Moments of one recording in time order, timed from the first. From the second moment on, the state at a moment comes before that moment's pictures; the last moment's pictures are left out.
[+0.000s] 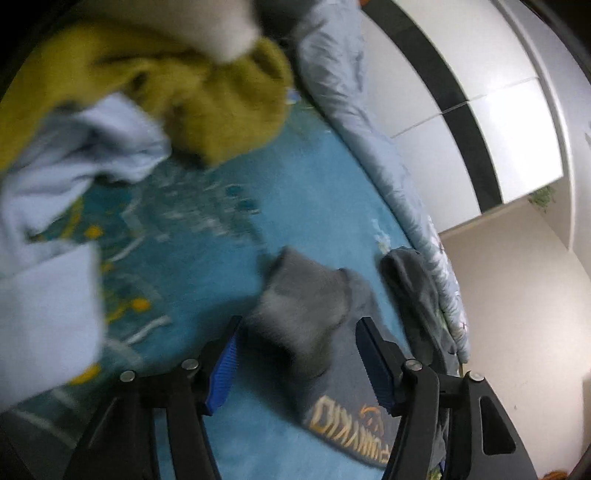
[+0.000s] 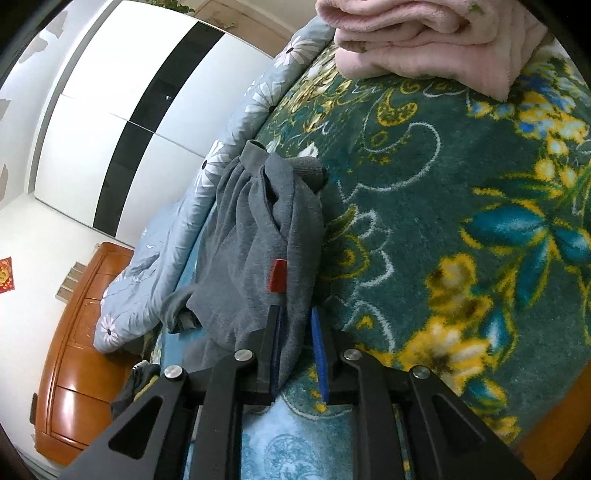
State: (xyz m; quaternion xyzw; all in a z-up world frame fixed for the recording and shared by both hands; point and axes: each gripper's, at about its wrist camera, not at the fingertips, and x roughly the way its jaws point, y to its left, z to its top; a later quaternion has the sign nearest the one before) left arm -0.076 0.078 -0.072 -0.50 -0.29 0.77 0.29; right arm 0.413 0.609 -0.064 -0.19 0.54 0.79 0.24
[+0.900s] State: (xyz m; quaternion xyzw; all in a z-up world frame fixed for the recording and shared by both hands) left arm -0.059 0.023 -0.038 -0.44 -0.27 0.81 0.27; right arm 0.373 0.650 -0.023 -0.13 0.52 0.80 0.27
